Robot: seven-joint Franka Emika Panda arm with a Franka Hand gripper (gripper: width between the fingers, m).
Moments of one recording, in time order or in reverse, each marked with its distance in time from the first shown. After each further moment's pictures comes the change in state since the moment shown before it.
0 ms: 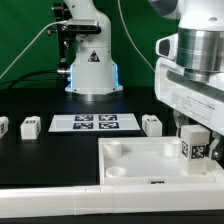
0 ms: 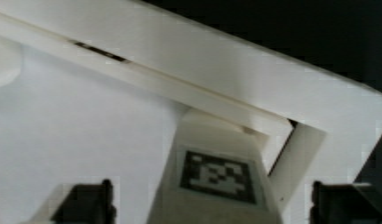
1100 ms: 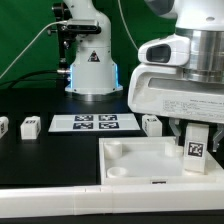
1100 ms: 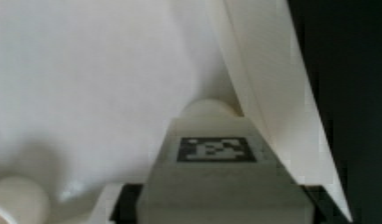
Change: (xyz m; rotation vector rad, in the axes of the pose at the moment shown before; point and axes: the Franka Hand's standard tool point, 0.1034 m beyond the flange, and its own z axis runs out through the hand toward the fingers) arm 0.002 0.000 -0.001 0.003 -0.006 -0.700
